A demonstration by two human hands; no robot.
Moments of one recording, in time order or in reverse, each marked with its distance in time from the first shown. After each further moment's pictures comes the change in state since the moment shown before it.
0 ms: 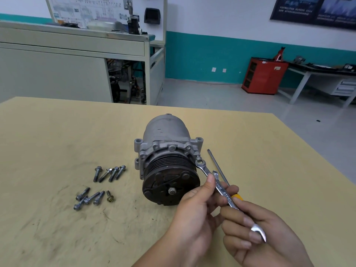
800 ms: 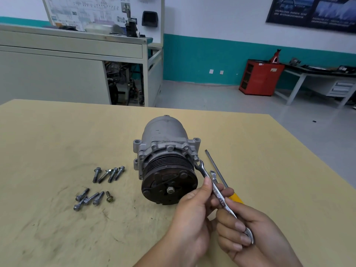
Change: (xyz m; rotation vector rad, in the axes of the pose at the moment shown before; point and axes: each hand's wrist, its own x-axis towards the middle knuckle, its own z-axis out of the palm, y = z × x) left_hand -0.001 -0.007 -0.001 0.014 0.058 0.018; right_hand 0.004 0.017 0.006 -0.150 0.204 -0.210
